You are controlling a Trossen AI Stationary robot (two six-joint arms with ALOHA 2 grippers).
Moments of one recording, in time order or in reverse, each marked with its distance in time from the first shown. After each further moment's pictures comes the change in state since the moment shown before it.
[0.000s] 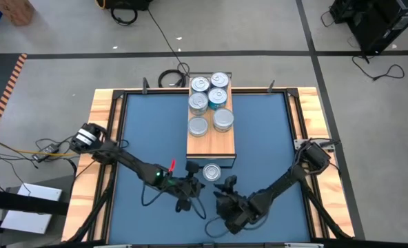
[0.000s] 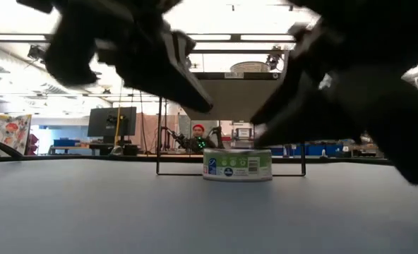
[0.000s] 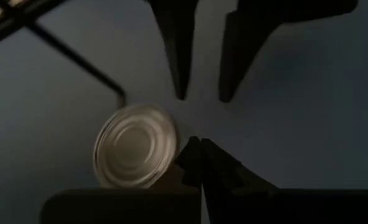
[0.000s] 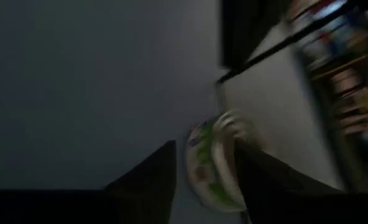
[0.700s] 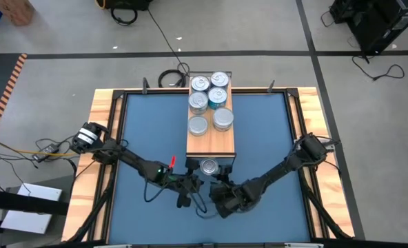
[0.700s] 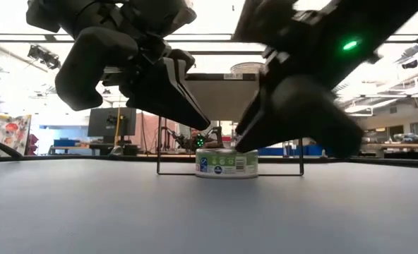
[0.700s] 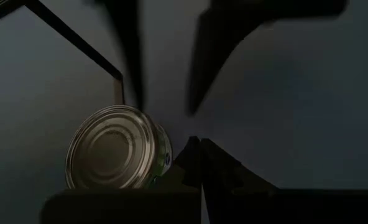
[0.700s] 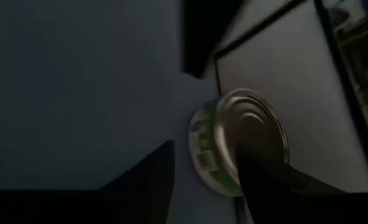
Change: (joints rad) left arm 0.047 0.006 -0.060 0.053 0.037 0.002; right arm -0.128 -0.040 -0.001 -0.044 -0.146 0.001
